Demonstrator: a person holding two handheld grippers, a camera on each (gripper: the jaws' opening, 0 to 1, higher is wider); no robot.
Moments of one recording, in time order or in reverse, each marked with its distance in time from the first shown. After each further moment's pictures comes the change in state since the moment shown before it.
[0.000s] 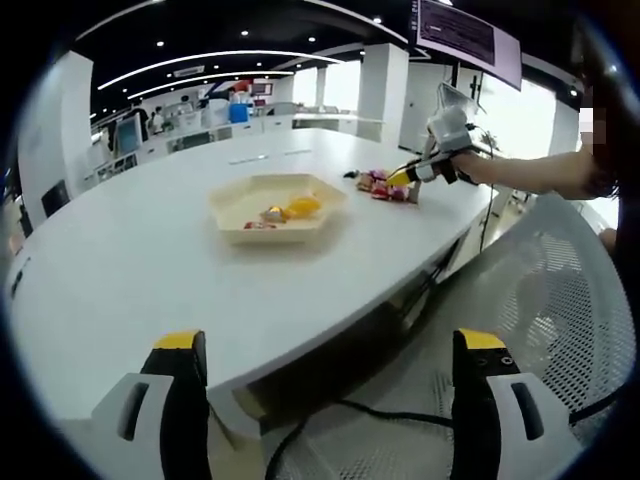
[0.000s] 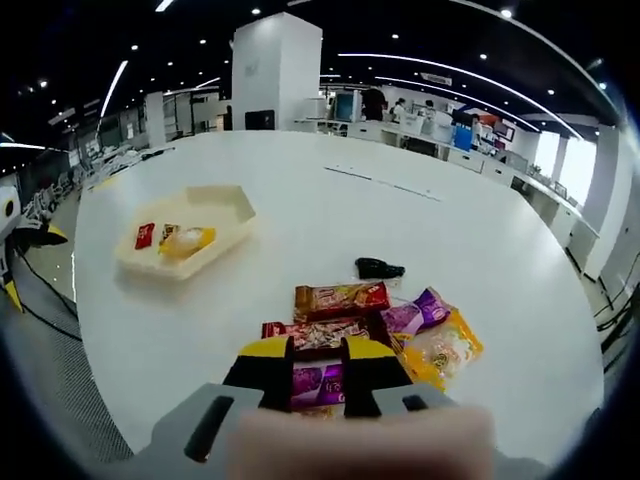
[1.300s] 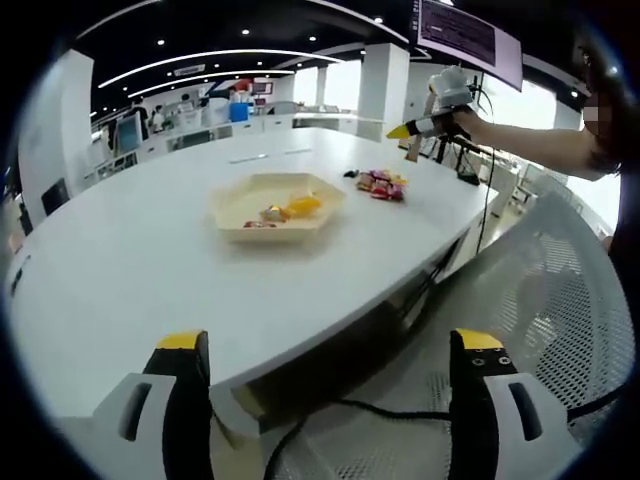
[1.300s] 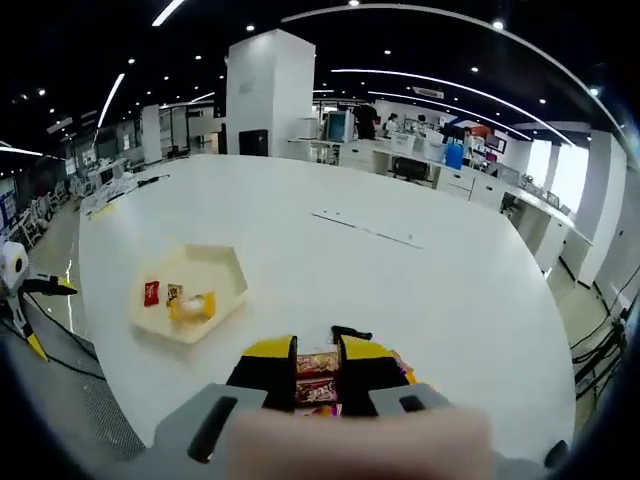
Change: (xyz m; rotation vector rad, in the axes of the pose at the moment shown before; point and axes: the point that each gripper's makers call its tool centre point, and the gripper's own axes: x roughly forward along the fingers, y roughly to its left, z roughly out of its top) left arm 0.000 -0.001 0.000 -0.005 0.001 -0.001; right arm -0.039 -0.019 0.086 -0.003 -0.075 -0.032
